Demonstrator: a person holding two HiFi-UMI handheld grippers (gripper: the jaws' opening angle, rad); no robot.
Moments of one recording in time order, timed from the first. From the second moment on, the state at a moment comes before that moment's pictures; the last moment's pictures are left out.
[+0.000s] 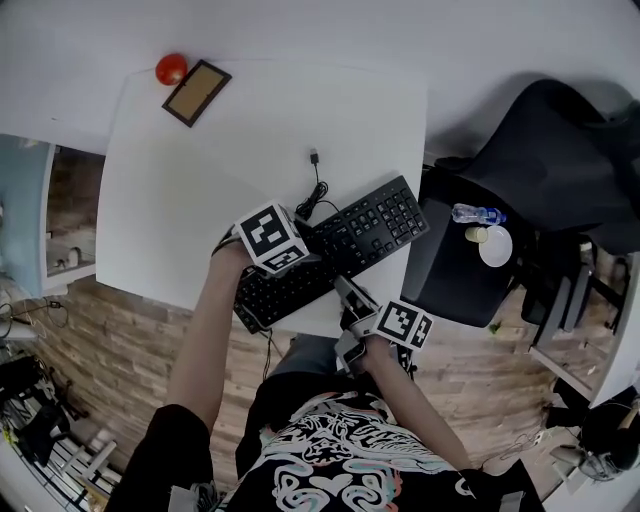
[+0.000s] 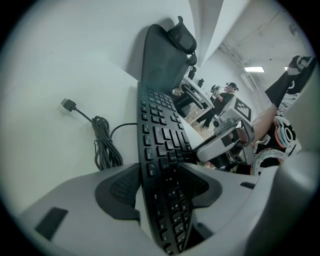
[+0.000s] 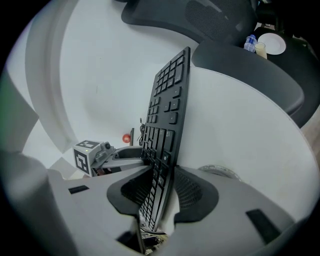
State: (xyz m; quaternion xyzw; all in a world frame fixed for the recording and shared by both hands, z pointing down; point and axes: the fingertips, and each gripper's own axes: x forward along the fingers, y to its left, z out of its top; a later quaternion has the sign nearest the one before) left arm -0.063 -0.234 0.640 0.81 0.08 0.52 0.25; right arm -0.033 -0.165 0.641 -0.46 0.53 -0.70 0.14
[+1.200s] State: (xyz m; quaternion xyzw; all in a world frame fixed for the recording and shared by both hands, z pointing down) left arm -0.040 -0.223 0.635 0.79 0.20 0.46 0.35; right arm -0.042 -0.180 0.638 -0.42 0.53 -0.70 0.22
